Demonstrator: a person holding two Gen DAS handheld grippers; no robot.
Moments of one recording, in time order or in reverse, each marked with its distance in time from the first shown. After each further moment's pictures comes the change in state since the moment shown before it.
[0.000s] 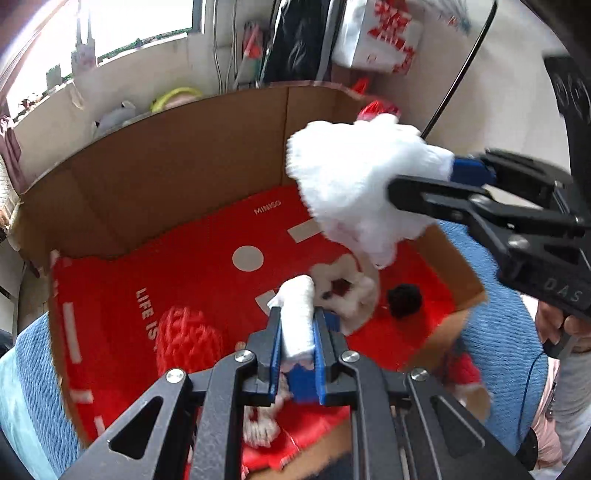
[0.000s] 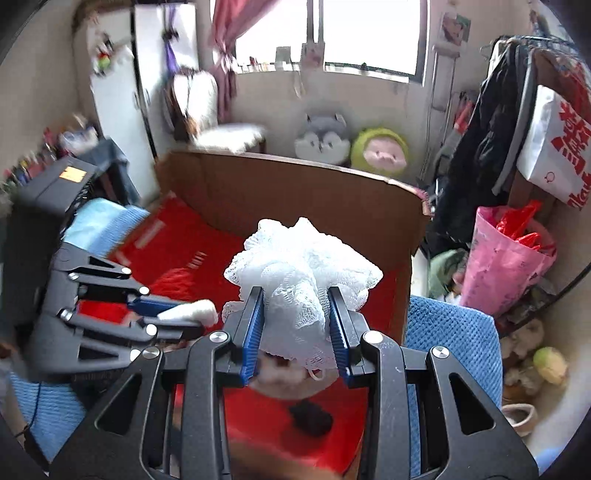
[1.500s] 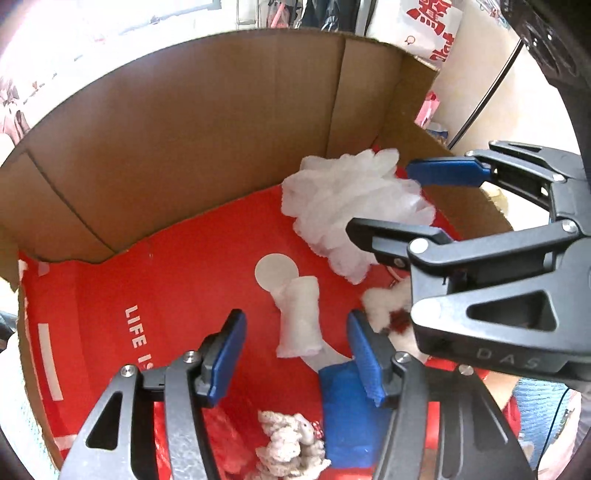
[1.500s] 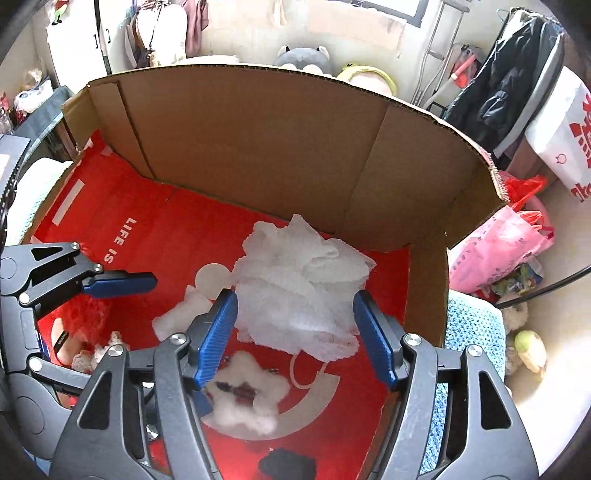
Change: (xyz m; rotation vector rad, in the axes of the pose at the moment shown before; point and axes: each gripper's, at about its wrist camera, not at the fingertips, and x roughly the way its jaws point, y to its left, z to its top) left arm 0.070 0.010 0.009 -0.066 0.061 0.066; right arm 0.110 -0.006 0.017 -0.009 0.289 -0.119
